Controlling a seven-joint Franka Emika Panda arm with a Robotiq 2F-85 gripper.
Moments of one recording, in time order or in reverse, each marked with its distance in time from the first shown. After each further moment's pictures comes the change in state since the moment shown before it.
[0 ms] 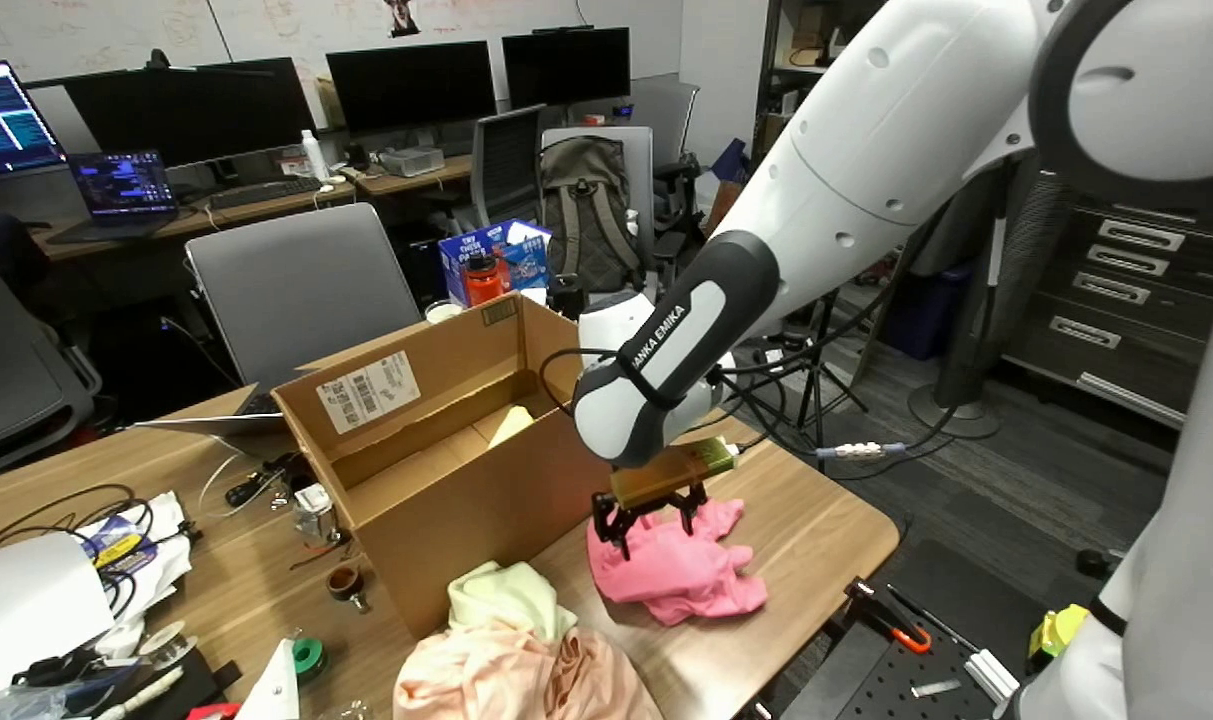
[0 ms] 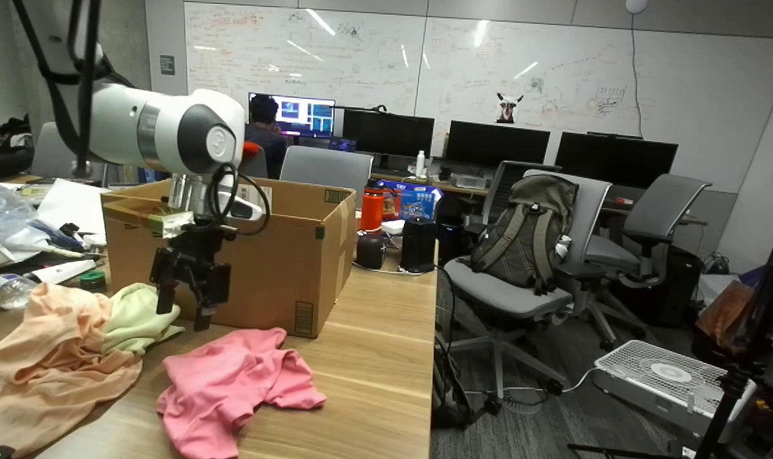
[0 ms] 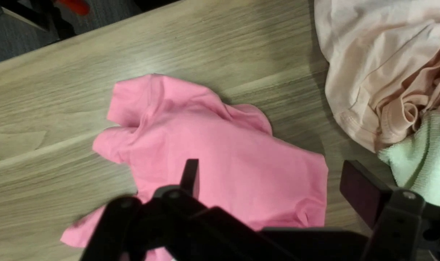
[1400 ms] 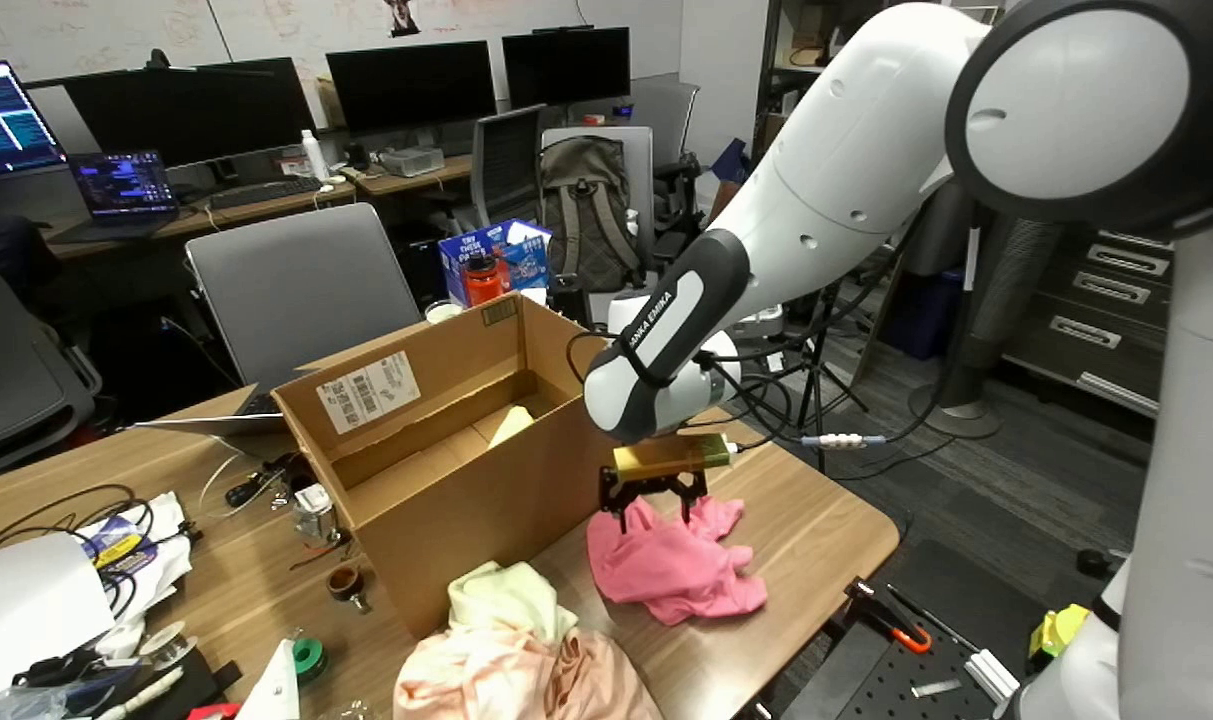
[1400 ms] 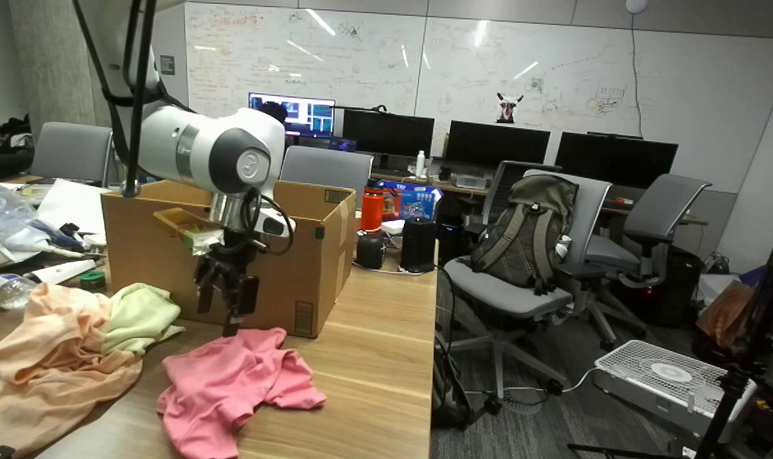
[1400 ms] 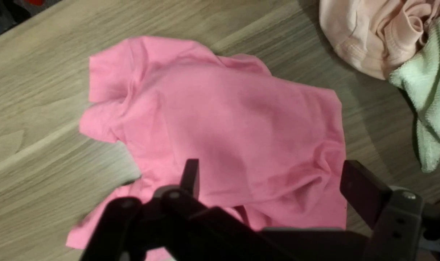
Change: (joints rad) arm -0.038 0.083 -0.057 0.054 0.119 0.081 -0.009
